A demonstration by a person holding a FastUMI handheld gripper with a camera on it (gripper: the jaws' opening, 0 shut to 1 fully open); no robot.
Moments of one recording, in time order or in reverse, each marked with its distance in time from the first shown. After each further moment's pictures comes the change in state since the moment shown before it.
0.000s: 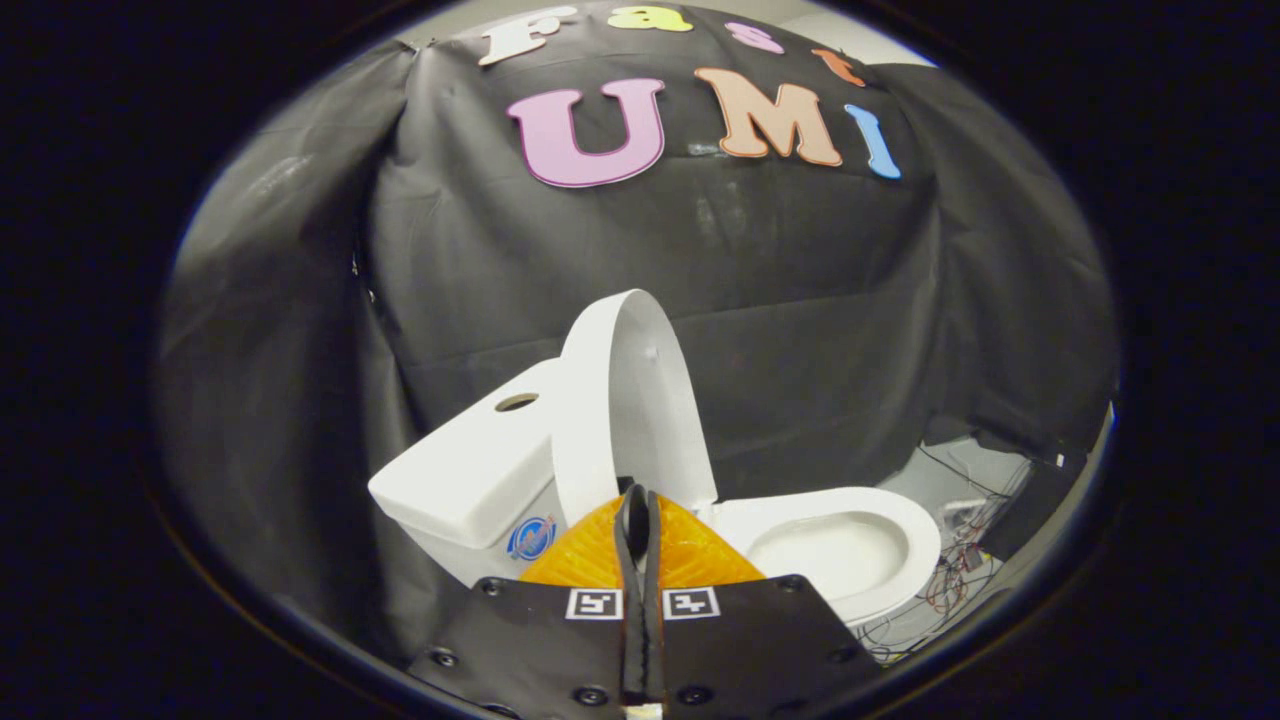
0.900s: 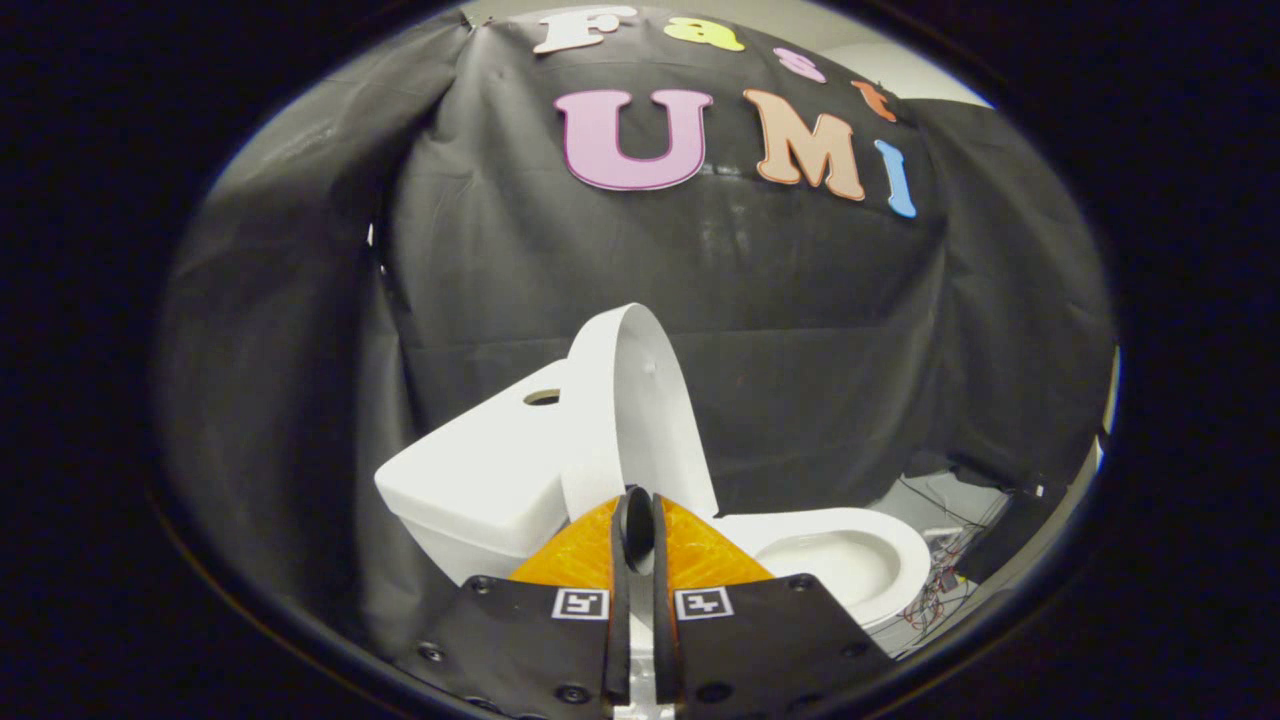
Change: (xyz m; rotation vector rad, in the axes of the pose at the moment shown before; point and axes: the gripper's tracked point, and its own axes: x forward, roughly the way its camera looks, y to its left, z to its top) arm 0.005 0.033 -0.005 -0.097 -0.070 -0.081
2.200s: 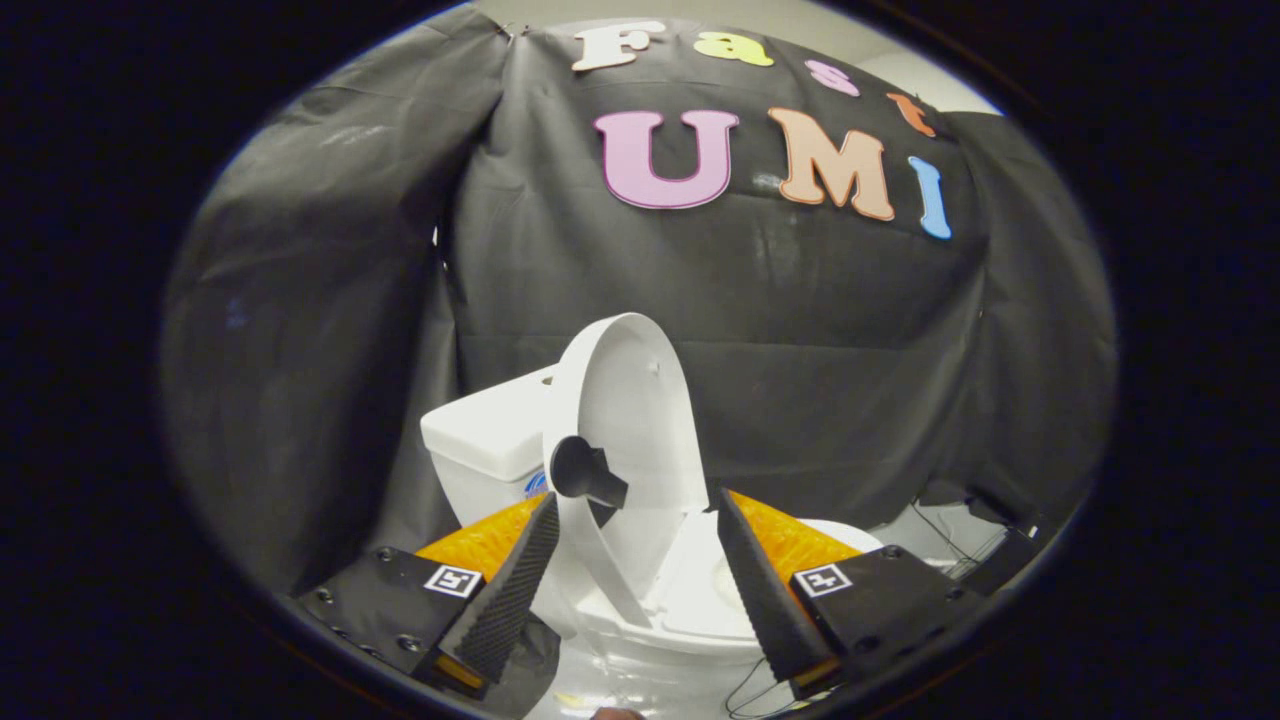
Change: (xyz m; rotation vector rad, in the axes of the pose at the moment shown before) arm -0.065 -0.064 -0.002 -0.092 0.004 0.197
